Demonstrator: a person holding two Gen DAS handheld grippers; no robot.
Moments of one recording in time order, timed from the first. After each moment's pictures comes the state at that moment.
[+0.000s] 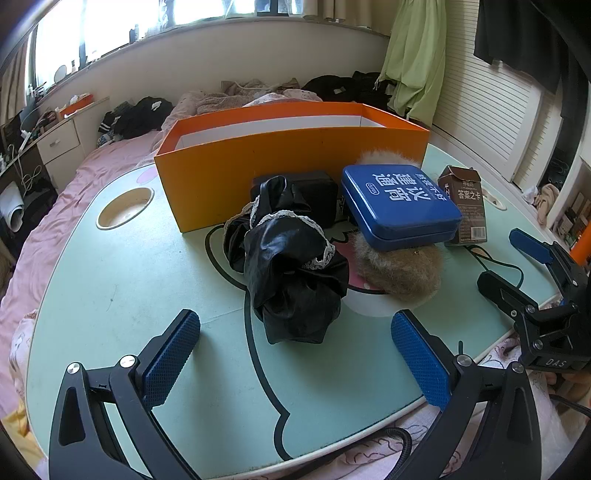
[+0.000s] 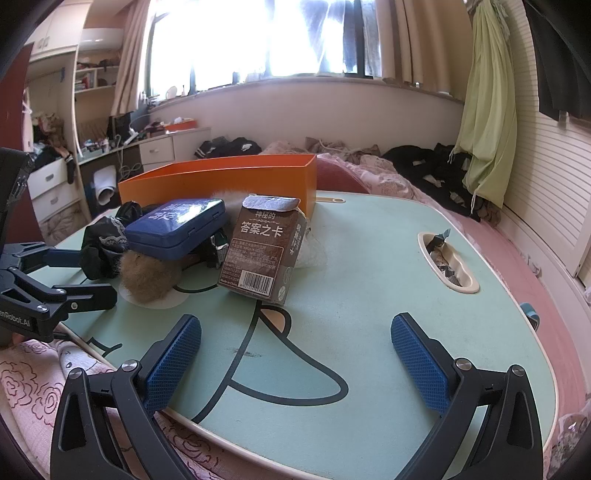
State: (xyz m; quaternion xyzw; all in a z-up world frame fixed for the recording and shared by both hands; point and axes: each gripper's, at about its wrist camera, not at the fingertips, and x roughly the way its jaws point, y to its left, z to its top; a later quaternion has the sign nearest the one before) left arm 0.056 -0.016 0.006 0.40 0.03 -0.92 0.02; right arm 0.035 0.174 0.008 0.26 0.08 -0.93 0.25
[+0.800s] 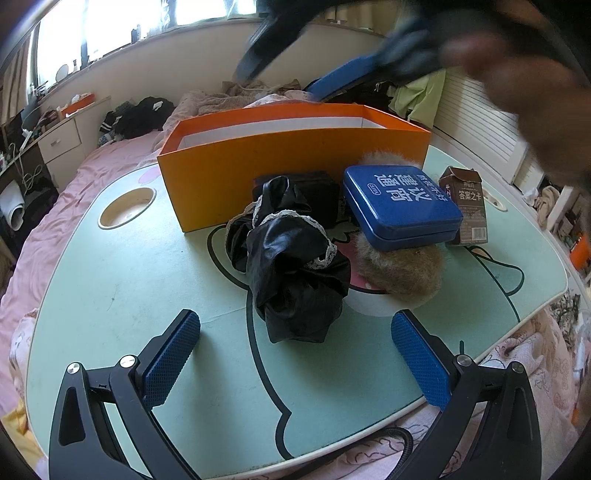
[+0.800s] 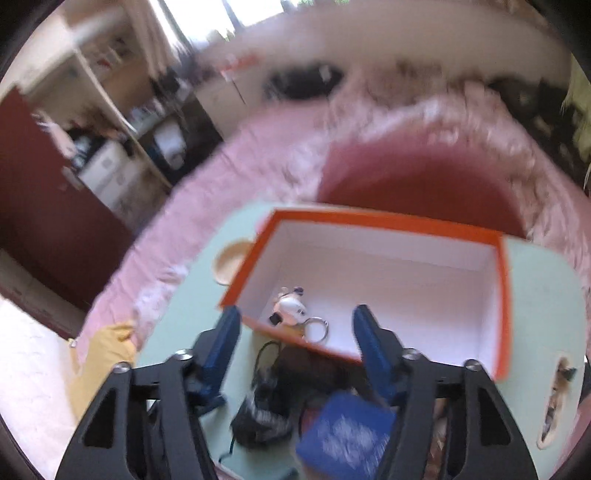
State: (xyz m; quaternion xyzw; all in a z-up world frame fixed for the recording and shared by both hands) left arm 0.057 -0.019 0.007 0.40 0.03 -0.92 0.02; right arm -0.118 -0.040 0.110 0.50 0.07 -0.78 0.37
